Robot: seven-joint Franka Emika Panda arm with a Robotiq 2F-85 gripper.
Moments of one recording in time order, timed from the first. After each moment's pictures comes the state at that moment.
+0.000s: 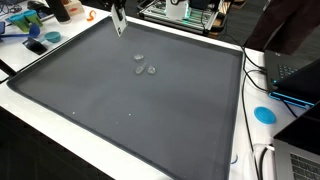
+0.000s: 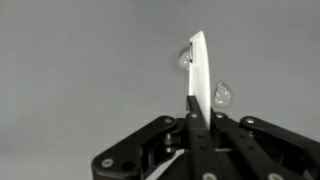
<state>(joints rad) -0.07 0.09 -0.01 -2.09 0.08 2.11 -0.49</state>
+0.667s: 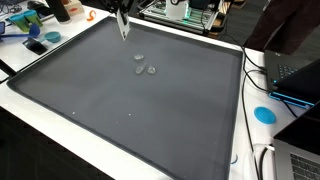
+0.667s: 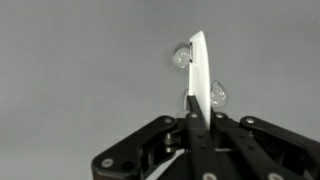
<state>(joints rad) -0.04 0.09 0.00 -2.12 0.07 2.15 -0.49</state>
